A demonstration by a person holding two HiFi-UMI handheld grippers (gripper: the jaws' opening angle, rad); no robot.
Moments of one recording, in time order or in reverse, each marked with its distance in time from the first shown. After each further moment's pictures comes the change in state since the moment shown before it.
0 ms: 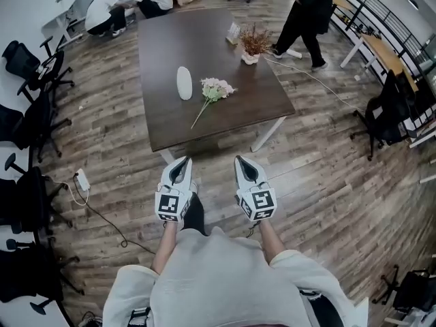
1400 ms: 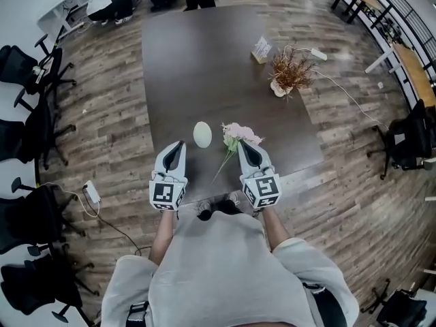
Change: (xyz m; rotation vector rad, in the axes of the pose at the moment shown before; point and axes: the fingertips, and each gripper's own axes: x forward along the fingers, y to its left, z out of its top) left arm 0.258 0.247 0.018 0.009 0.056 0.086; right arm 0.342 -0.106 0.059 0.033 0.037 0.056
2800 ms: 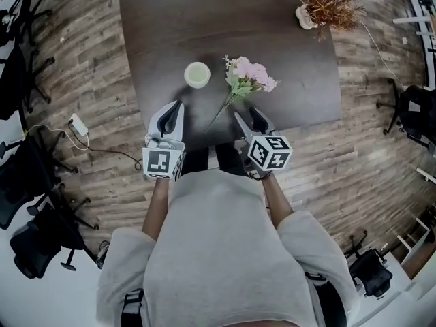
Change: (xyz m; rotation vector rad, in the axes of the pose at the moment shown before) left arm 0.012 -0.013 -0.120 -0.086 0.218 -0.033; right arm -0.002 -0.011 -0.200 0.509 0.546 -0.022
